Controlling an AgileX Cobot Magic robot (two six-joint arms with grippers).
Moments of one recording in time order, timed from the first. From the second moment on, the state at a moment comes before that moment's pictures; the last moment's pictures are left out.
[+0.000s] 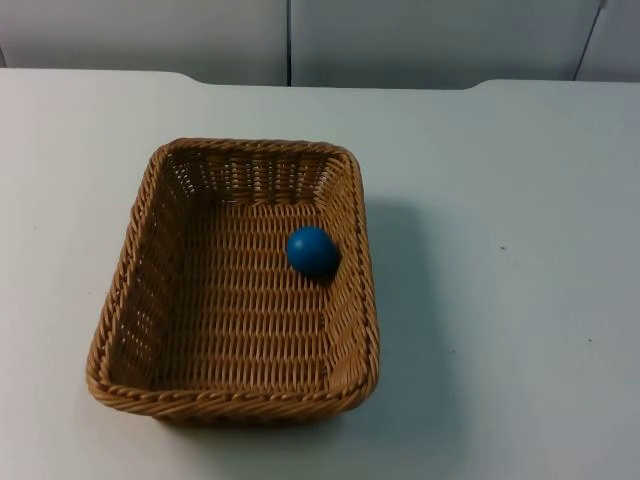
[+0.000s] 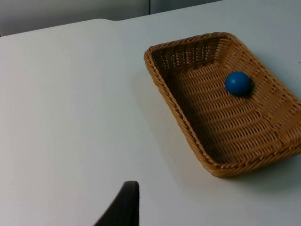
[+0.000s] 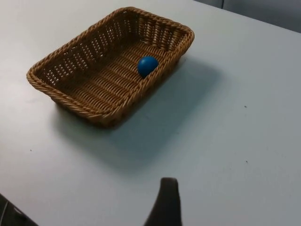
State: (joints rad) right arm 0.63 0.00 -0.52 -0.06 1.09 0.00; left arm -0.14 0.00 -0.51 -0.20 1.09 0.18
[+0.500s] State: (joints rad) right arm 0.63 0.00 -0.52 -0.07 1.09 0.02; left arm -0.14 0.00 -0.51 -0.20 1.09 0.18
